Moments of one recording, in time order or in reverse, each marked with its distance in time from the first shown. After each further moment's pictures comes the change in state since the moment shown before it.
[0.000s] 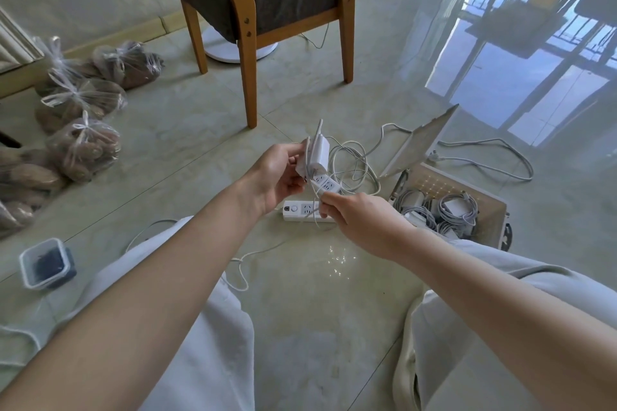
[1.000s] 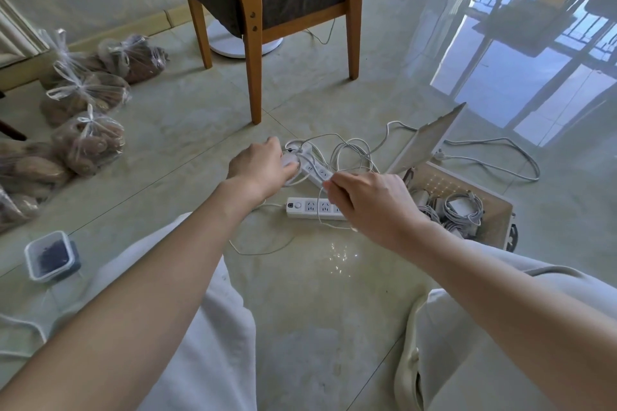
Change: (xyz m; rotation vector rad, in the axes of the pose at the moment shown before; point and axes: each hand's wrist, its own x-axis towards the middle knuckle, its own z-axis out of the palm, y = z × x) left_hand 0.004 0.000 -0.027 1.398 0.487 0.267; right_hand 0.002 -0.008 -0.012 -0.050 0.407 -0.067
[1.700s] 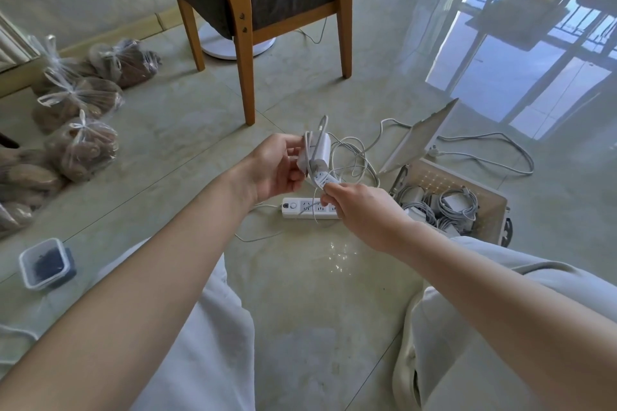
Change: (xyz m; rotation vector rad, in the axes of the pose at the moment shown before) left_hand -0.001 0.027 -0.007 -1.291 -0.586 -0.232; right_hand -0.006 0.015 0.015 0.013 -0.321 0.075
